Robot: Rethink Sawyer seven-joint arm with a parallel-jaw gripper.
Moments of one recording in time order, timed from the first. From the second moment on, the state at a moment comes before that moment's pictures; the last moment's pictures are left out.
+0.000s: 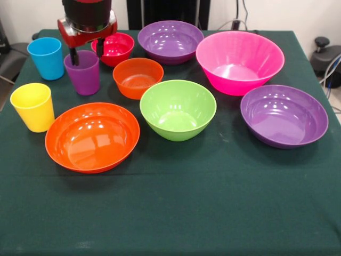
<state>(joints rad) -0.75 -0.58 0.50 1.53 -0.78 1.07 1.28</state>
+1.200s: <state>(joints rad) -0.73 -0.57 0.50 1.48 -0.78 1.07 1.28</state>
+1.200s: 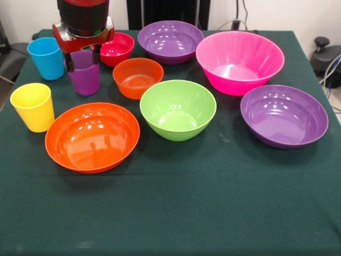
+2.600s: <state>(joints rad) -0.73 -0.56 0.50 1.35 -0.78 1.07 1.28</state>
